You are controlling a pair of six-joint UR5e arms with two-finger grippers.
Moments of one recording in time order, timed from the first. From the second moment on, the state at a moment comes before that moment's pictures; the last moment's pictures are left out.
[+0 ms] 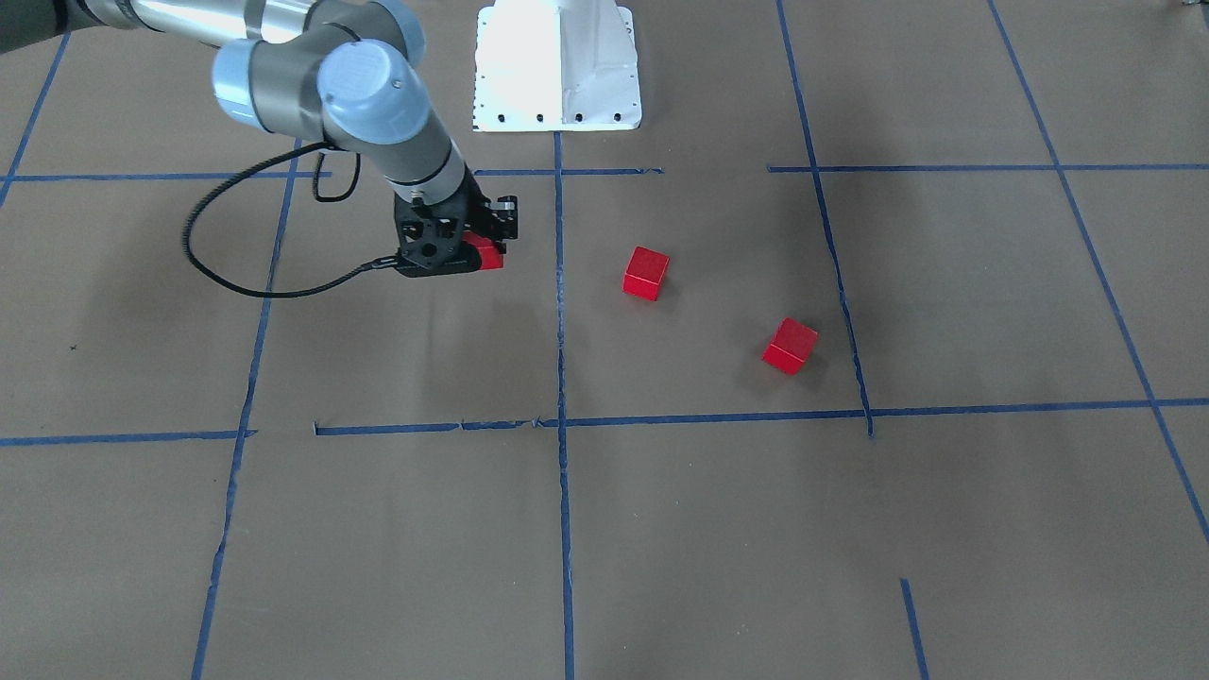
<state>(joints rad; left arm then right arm) -1.55 -1.43 -1.83 -1.55 -2.37 0.10 0.54 -0.91 1.66 -1.53 2.10 1.23</state>
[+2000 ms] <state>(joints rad) -1.54 -1.43 -1.83 -1.54 -2.37 0.11 0.42 -0.79 1.50 -1.50 1.97 1.29</state>
